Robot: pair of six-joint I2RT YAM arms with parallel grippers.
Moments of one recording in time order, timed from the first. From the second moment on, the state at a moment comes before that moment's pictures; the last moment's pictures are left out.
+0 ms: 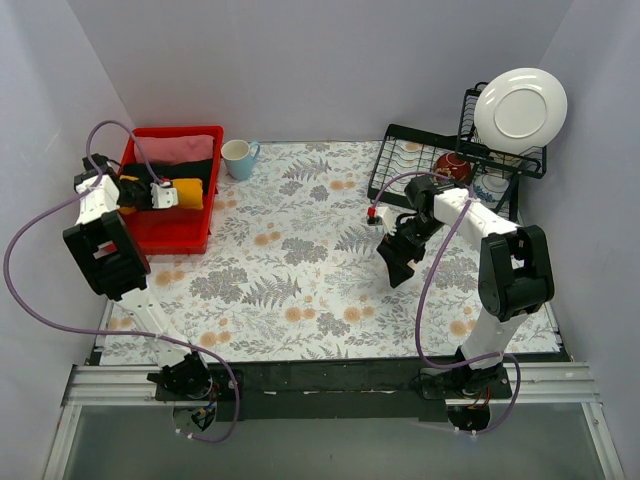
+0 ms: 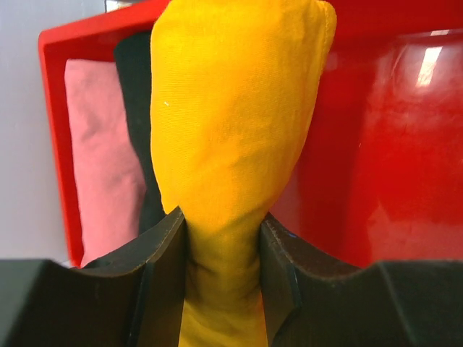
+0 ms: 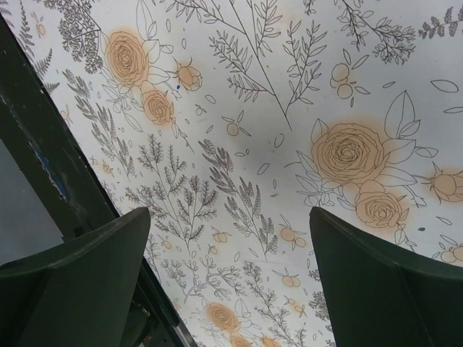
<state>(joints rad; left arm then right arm) 0.48 2.06 1.73 -0.90 0.82 2.09 0.31 1.76 1.28 -1.13 -0.59 -0.79</state>
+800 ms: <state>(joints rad) 0.48 2.34 1.82 -0.72 0.93 2.10 0.31 1.79 1.26 -1.13 -0.48 -0.81</state>
